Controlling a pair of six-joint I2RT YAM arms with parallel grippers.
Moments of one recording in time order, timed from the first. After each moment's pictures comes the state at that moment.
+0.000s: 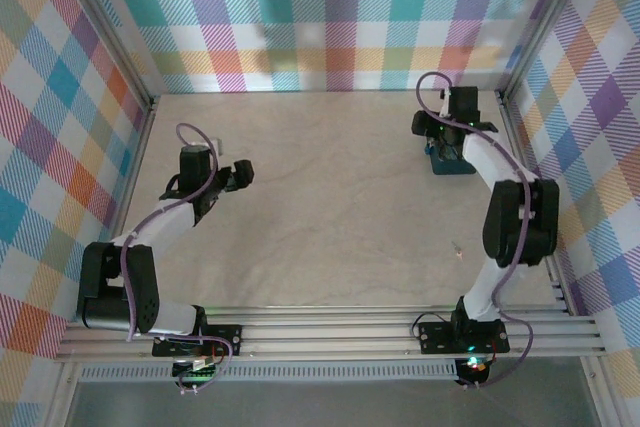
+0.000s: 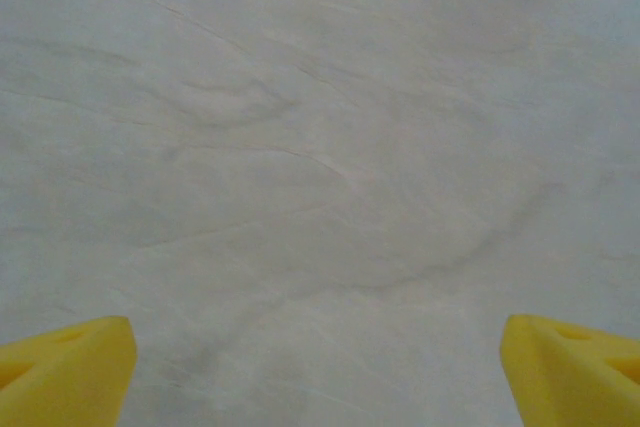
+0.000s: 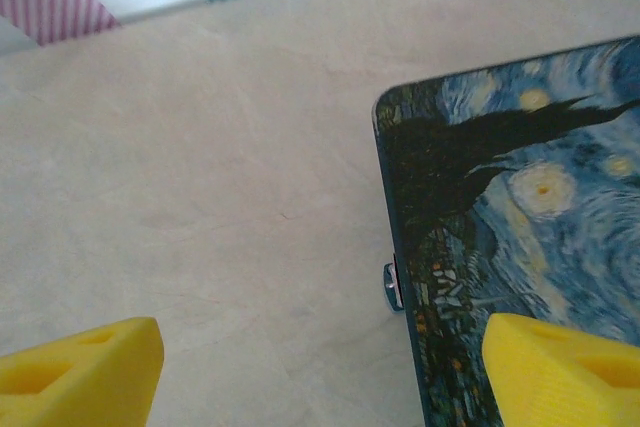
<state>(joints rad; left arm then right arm) -0.08 1.39 0.77 -0.03 0.14 -0.30 0.05 1.84 1.43 -0.37 -0.05 0.22</state>
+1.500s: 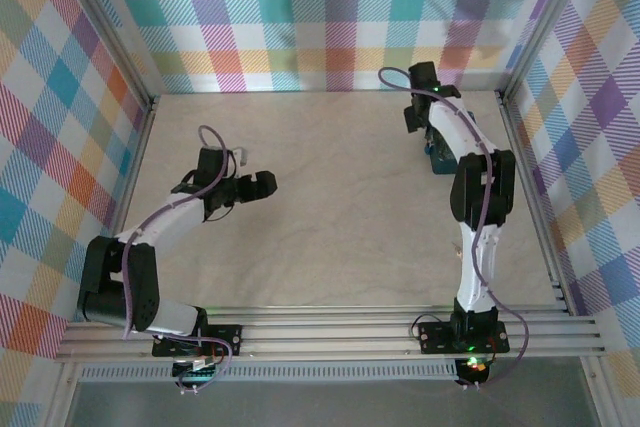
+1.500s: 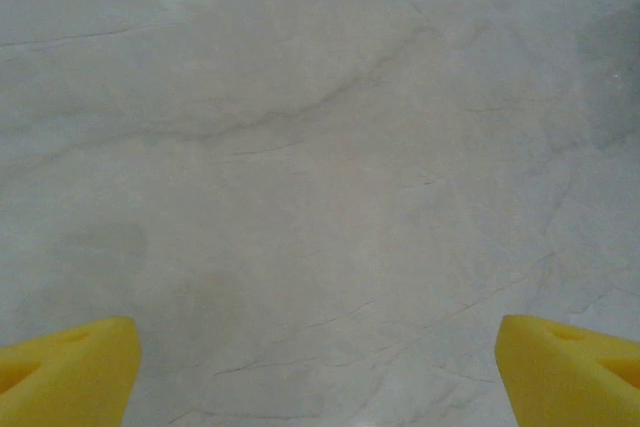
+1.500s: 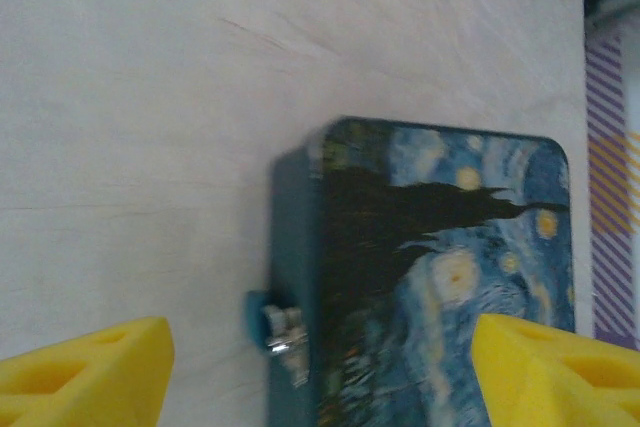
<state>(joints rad) -0.22 1.43 0.84 -0.24 0.30 -0.40 0.17 2.23 2.02 -0.84 0.42 -0.10</state>
